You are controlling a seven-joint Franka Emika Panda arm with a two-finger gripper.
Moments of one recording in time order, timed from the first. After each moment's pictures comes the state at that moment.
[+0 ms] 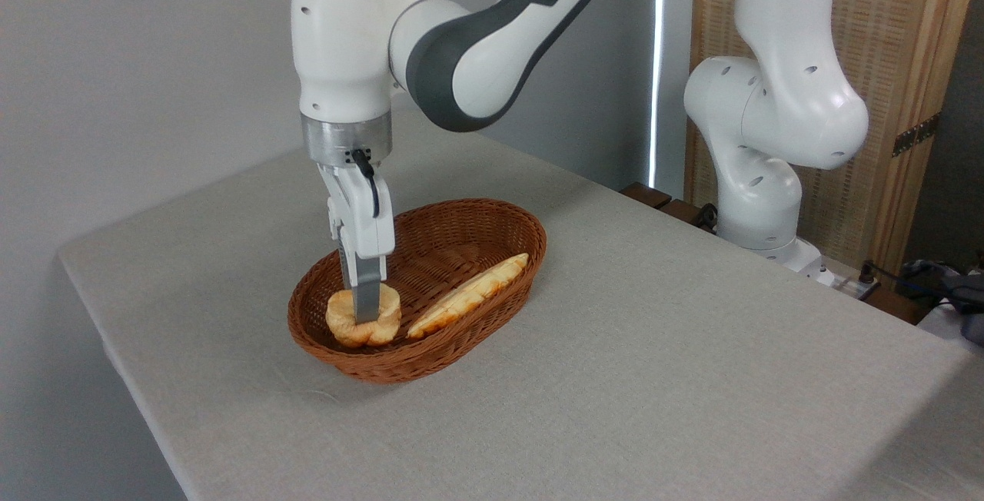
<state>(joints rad) -0.08 -0.01 -0.16 -2.06 -0.07 2.20 0.86</state>
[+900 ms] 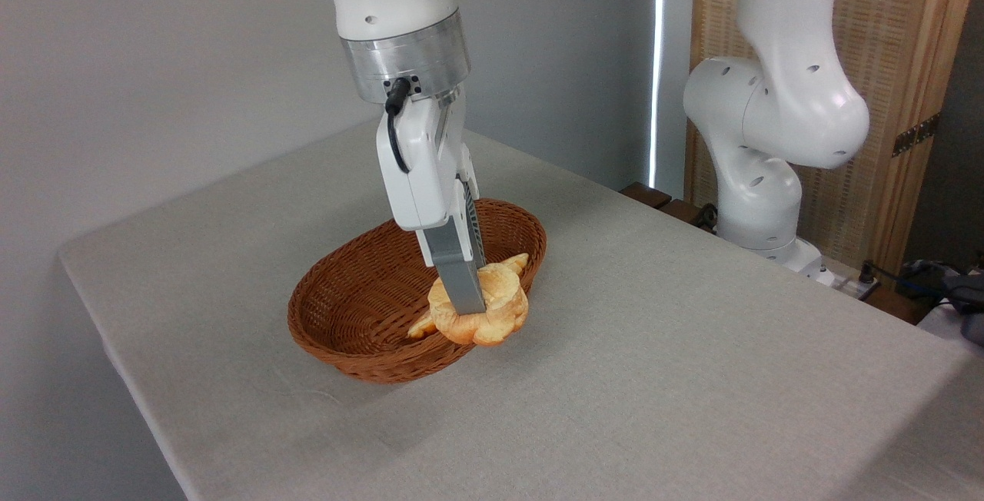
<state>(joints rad) -0.05 -0.02 0.11 -1.75 0.07 1.68 1.55</state>
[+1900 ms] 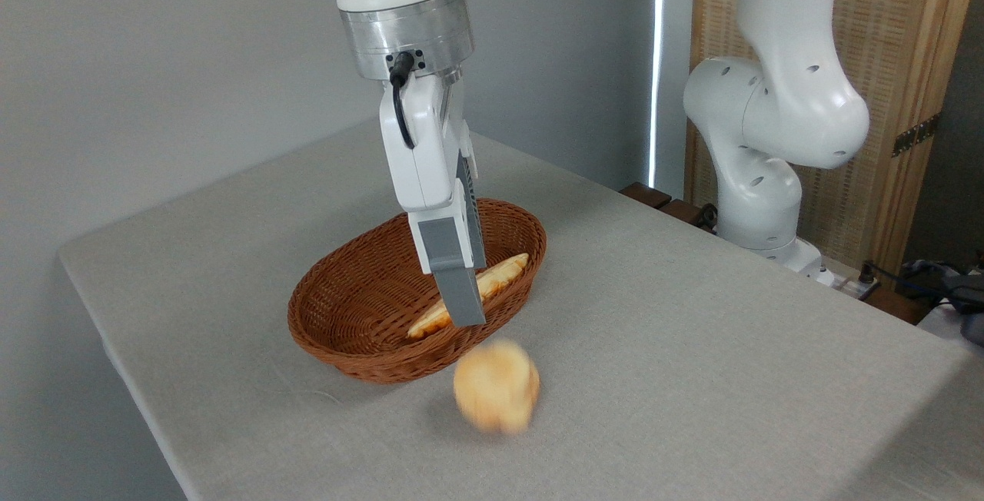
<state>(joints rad) -0.05 -0.02 0.13 -1.71 0.07 1.68 1.53</state>
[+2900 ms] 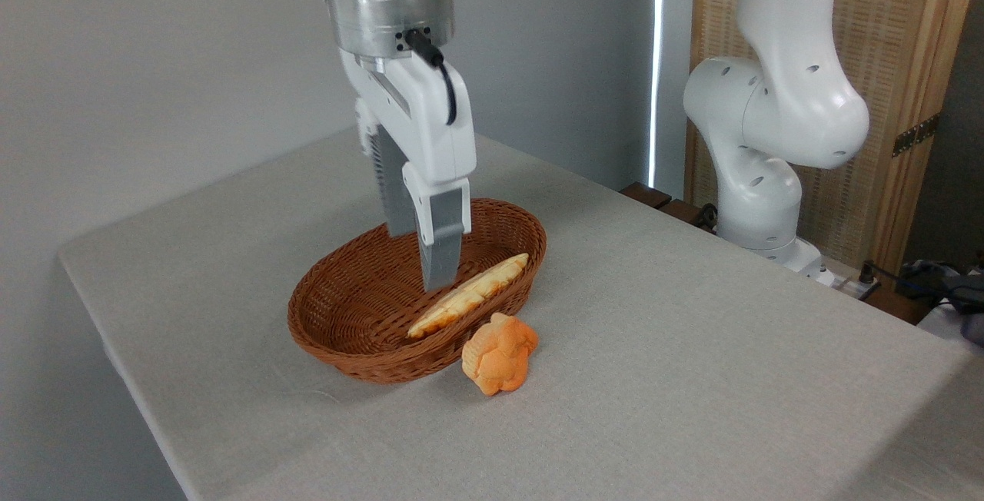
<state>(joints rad) -0.06 -0.02 0.13 -1.67 -0.14 1.68 1.03</state>
